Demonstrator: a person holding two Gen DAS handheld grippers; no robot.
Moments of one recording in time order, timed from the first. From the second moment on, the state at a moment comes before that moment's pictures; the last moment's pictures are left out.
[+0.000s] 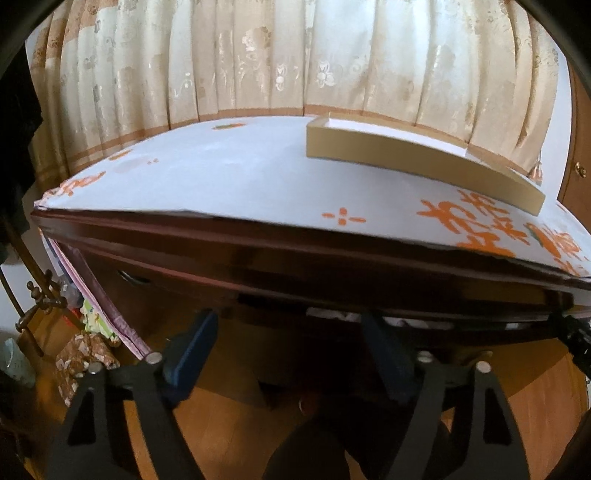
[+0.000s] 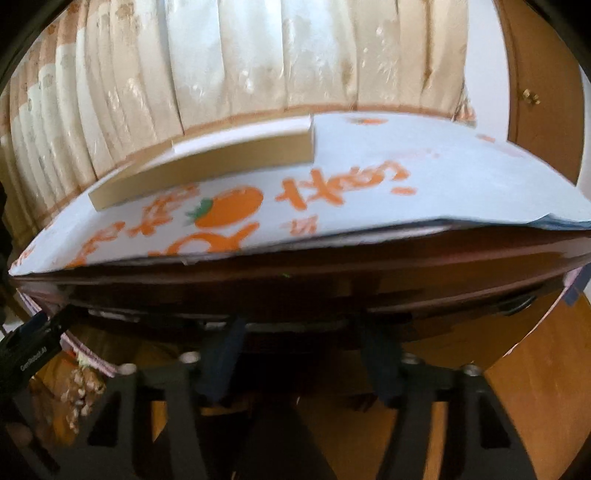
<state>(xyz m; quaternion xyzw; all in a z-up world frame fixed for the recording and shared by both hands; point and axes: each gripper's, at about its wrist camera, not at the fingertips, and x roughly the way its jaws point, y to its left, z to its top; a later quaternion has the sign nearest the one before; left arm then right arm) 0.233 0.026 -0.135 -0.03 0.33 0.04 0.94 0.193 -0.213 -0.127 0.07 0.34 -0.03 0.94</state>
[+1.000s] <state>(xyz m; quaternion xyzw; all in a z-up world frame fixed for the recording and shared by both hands) 0.243 0.026 -0.144 -0.01 0.35 0.09 0.93 0.198 -0.209 -0.126 0.03 0.42 -0.04 0.91</state>
